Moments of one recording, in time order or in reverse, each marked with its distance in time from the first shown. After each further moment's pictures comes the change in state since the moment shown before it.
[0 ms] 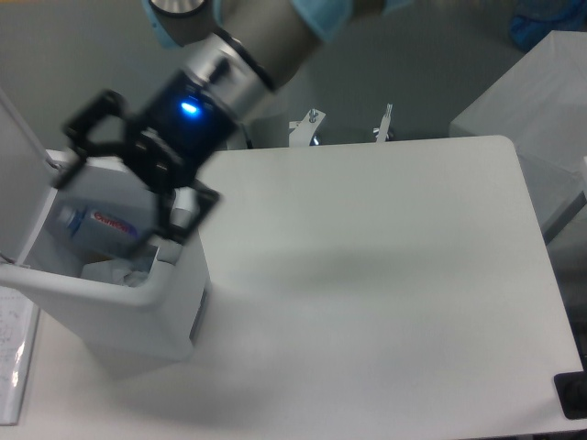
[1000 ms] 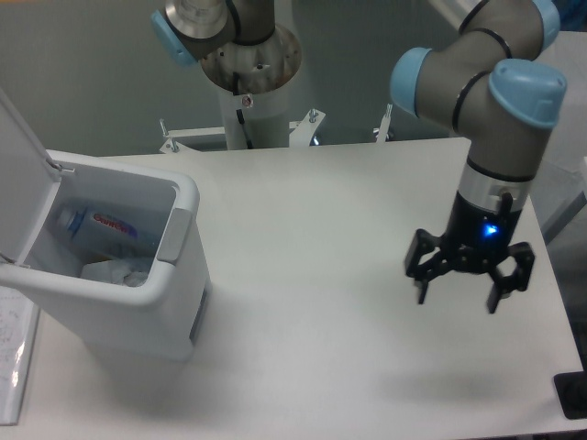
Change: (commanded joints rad) arm 0.132 -0.186 0.170 -0.250 0.896 0.373
